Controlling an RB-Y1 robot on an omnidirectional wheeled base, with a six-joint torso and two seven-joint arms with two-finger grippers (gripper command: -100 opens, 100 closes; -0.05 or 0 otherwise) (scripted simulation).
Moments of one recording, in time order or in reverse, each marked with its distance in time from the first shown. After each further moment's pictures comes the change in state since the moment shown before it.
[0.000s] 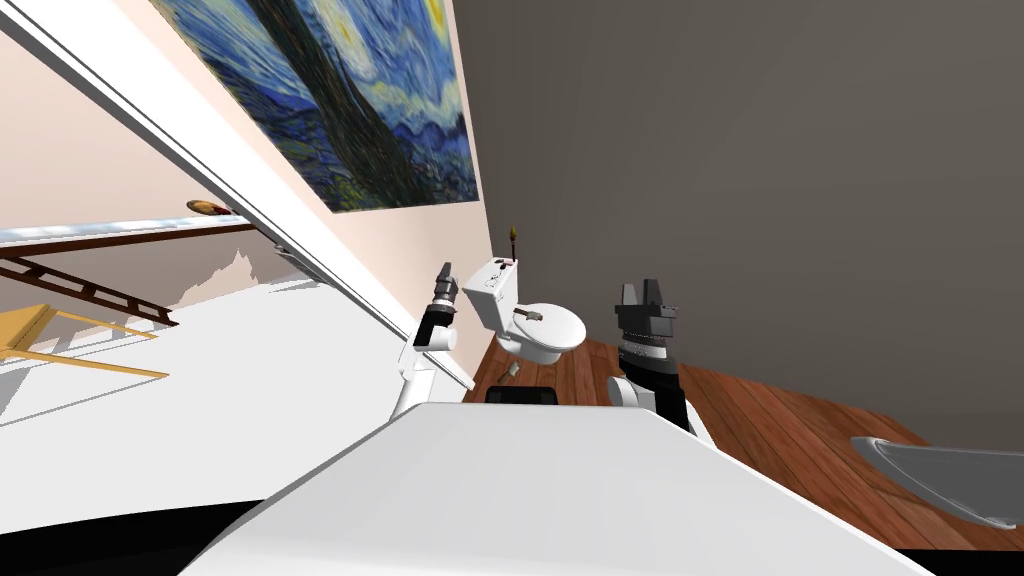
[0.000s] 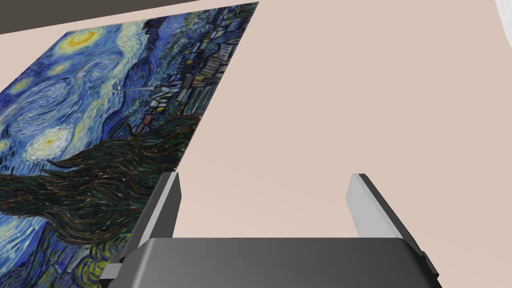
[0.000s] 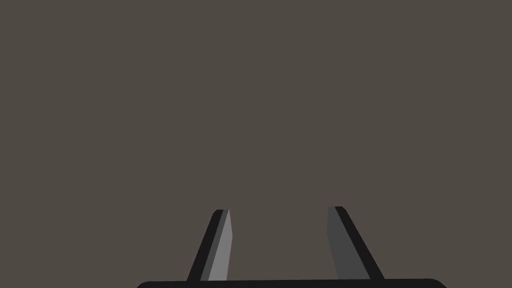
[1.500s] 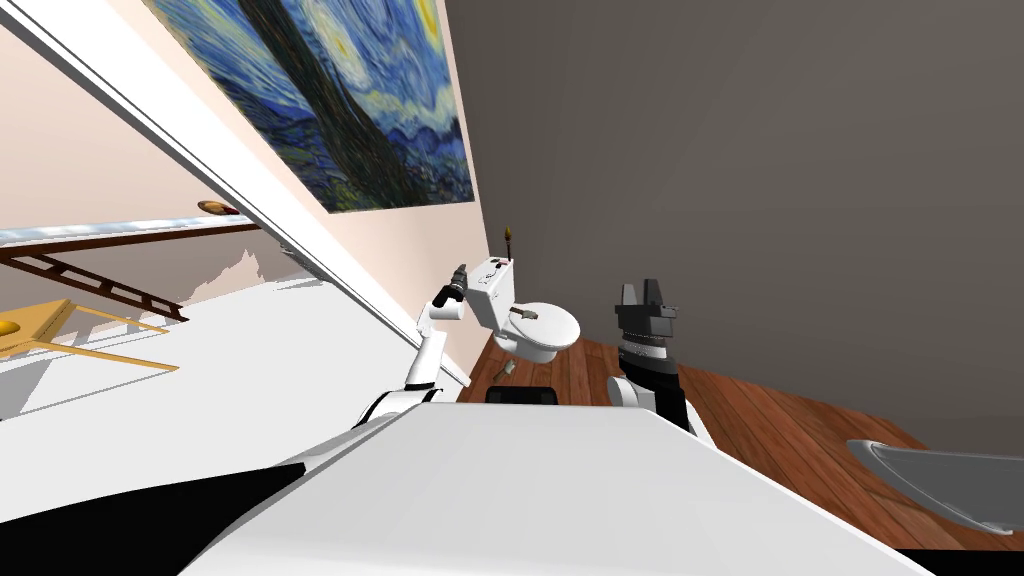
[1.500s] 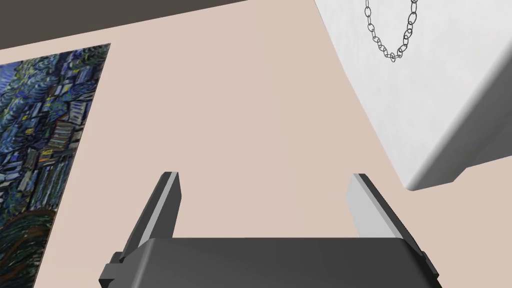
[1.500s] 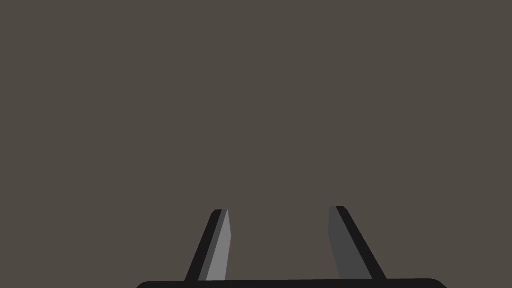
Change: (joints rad) left arm -0.363 0.044 0.046 0.353 -0.024 0.420 0.022; right arm 0.000 0.000 0.000 0.000 0.000 0.000 0.000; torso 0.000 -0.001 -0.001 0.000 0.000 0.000
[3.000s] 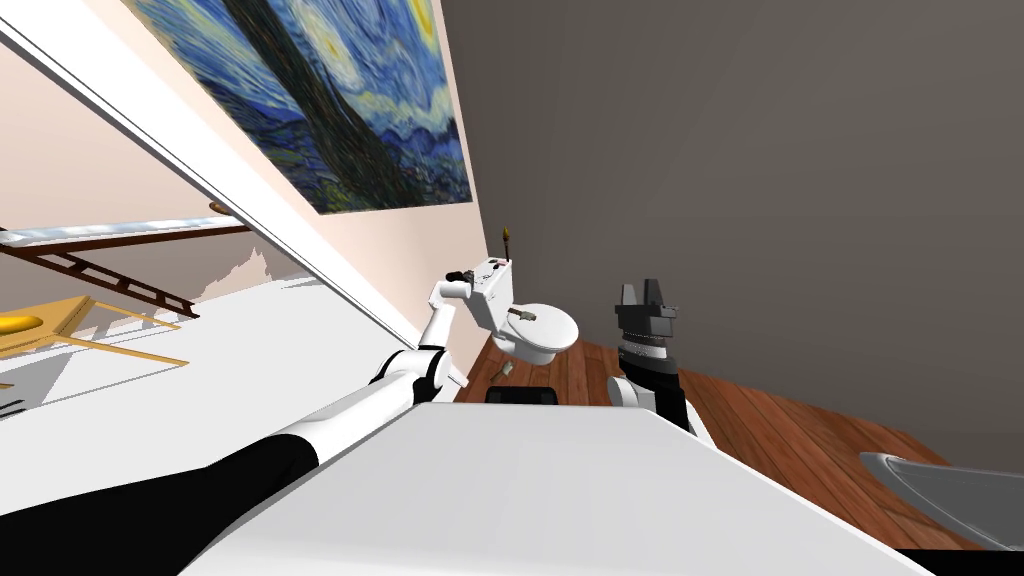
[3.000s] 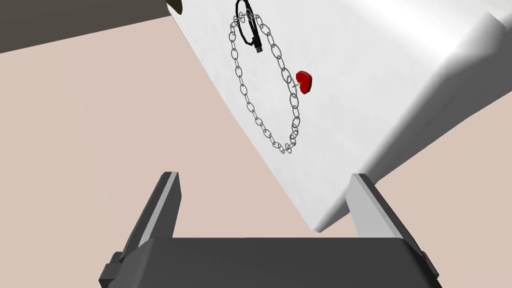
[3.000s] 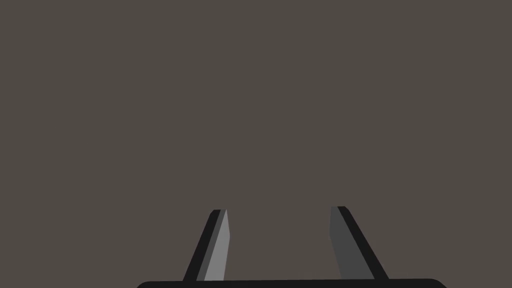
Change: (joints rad) left arm -0.320 0.024 0.031 0.362 -0.007 0.387 0.032; right arm 0.000 0.000 0.000 0.000 0.000 0.000 0.000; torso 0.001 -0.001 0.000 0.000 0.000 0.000
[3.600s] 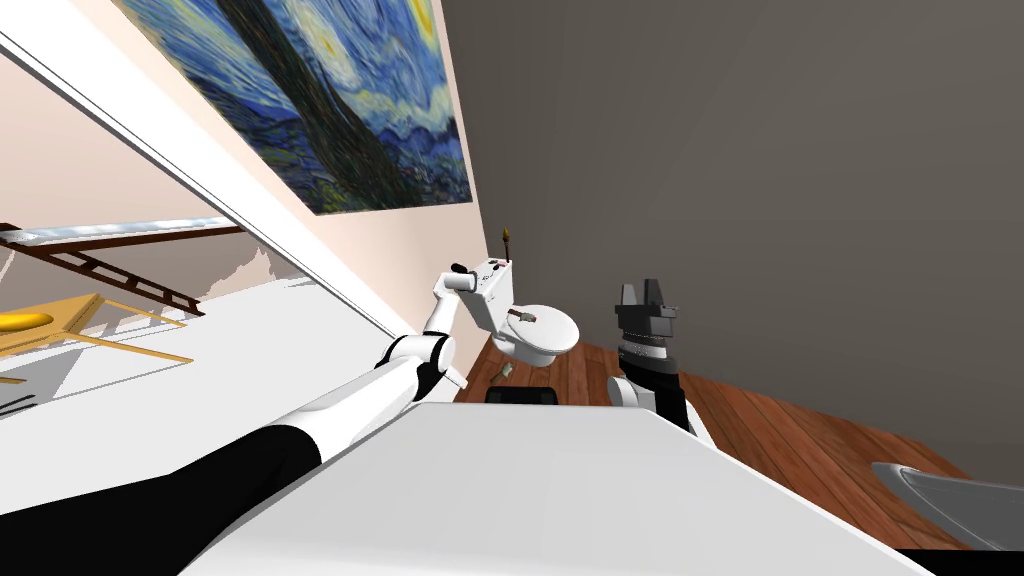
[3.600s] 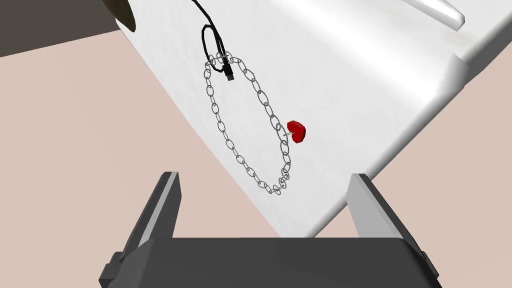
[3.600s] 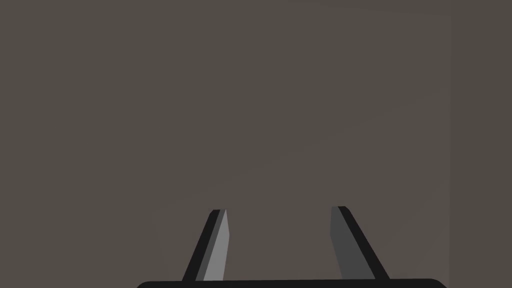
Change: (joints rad) left arm -0.138 0.000 0.012 0.146 -0.002 0.159 0.018; right arm 0.000 0.000 0.000 0.000 0.000 0.000 0.000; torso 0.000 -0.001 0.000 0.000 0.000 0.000
